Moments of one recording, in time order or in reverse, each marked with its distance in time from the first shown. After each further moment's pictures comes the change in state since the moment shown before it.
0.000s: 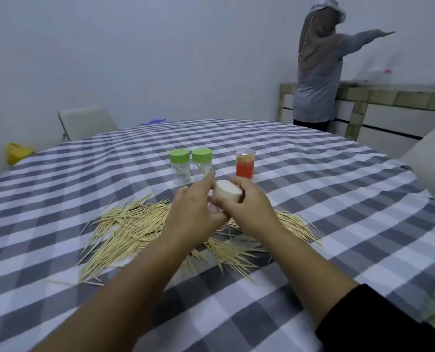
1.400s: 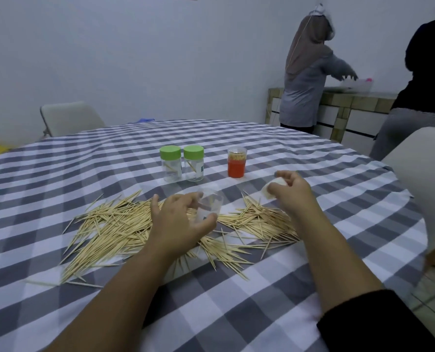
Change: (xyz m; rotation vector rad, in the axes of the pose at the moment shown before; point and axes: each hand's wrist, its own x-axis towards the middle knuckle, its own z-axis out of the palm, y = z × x) left_hand -0.018 -0.025 0.009 -0.004 -0.009 -0.035; right_hand 0.015 0.033 -0.064 0.135 0.314 0.304
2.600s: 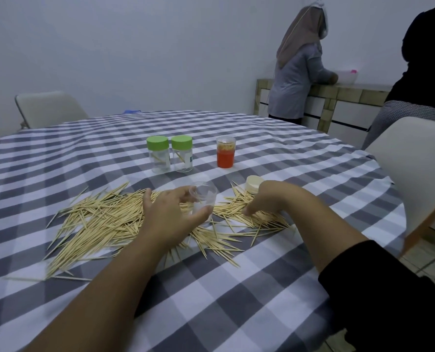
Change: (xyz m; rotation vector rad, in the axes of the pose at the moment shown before) left_hand 0.000 0.002 0.003 -0.042 -0.066 -0.041; right_hand -0.013 -0.030 0.004 -1.107 -0.471 0.177
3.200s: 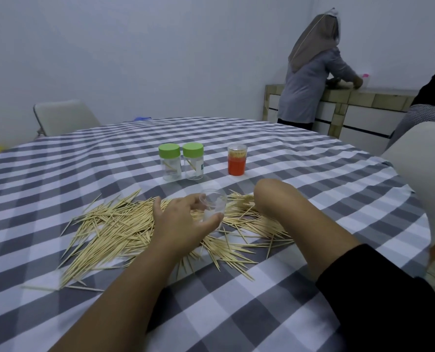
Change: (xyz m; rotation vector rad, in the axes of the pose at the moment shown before) left_hand 0.004 -0.005 0.002 0.028 0.022 -0.026; right_hand 0.022 -0.033 0.002 -0.255 0.195 0.015
